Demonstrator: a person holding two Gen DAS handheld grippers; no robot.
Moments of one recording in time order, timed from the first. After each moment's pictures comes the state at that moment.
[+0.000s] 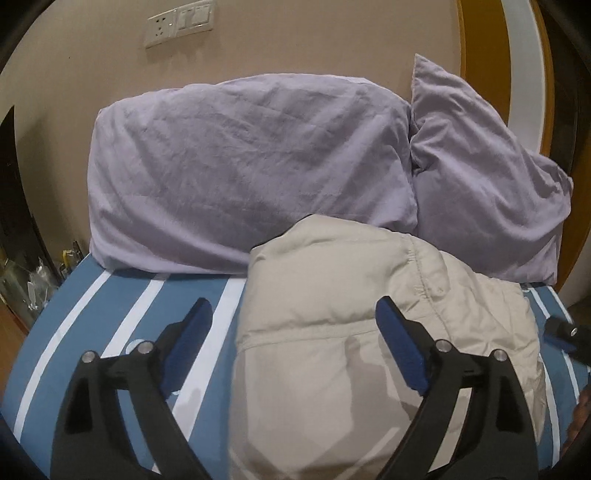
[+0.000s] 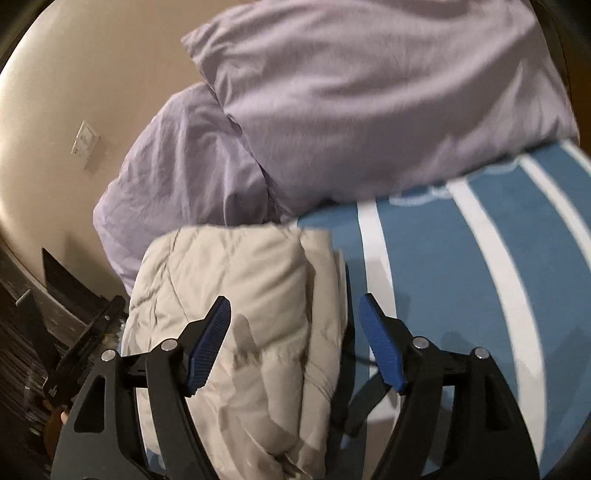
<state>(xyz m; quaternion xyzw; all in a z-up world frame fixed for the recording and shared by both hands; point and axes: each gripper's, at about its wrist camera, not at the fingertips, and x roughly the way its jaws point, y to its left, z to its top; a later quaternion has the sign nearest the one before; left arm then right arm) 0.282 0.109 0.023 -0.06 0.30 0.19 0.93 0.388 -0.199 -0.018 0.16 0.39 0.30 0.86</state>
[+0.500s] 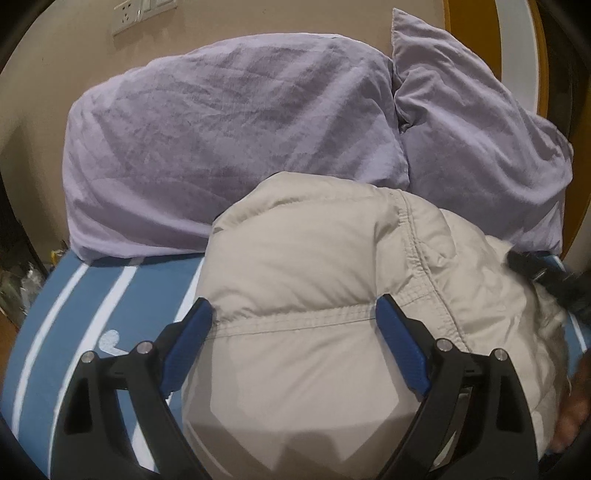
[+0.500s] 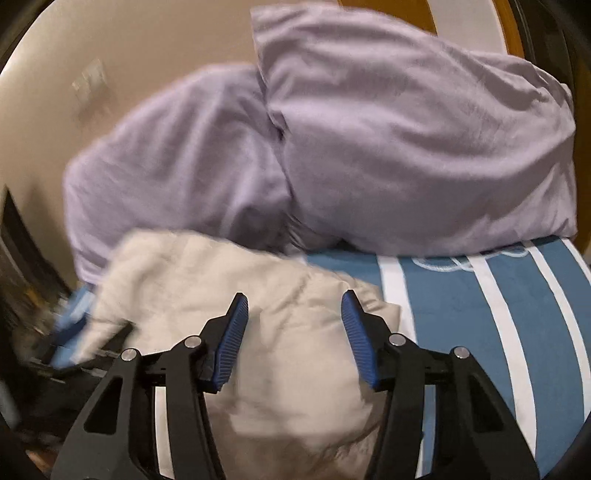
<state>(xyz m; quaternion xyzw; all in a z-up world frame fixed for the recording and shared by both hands) 0.304 0.100 -0.016 -0.05 0.33 0.17 0.93 0.395 -0.102 -0.024 0.02 0.33 0.24 0.91</state>
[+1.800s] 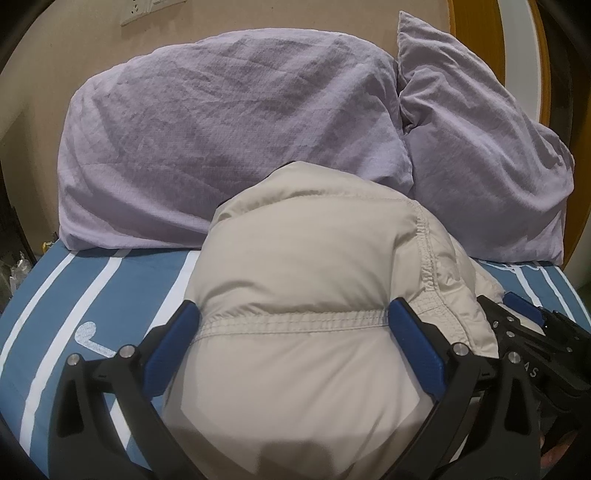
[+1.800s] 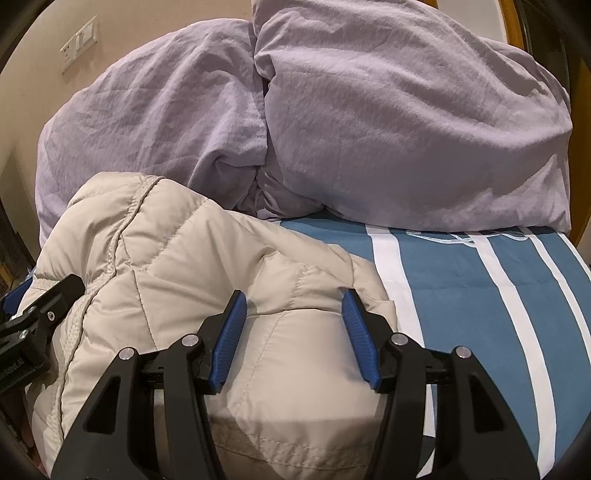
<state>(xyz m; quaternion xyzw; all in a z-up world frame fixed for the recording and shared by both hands) 0.312 0.101 -0.040 -0.06 0.31 0.17 0.93 0.400 -0.090 -0.072 -0.02 0.32 0.21 0.92</state>
